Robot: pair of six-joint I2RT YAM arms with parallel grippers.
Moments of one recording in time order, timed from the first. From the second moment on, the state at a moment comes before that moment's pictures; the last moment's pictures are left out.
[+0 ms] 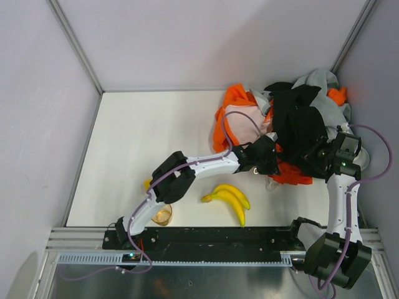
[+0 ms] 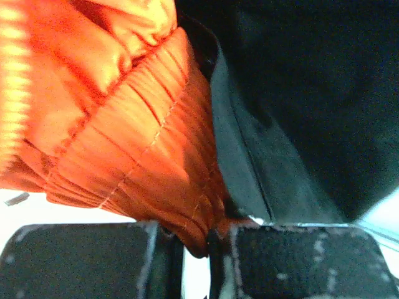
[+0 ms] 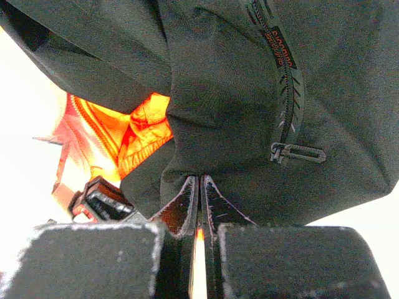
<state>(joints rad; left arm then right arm) -1.08 2.34 1.86 -0.20 0.16 -0.92 -0.36 0.97 0.82 -0.56 -0.30 0.44</state>
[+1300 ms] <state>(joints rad) -1.14 1.81 2.21 -0.62 -0.06 -0.34 -0.36 0.95 0.74 -0.57 -0.29 0.43</state>
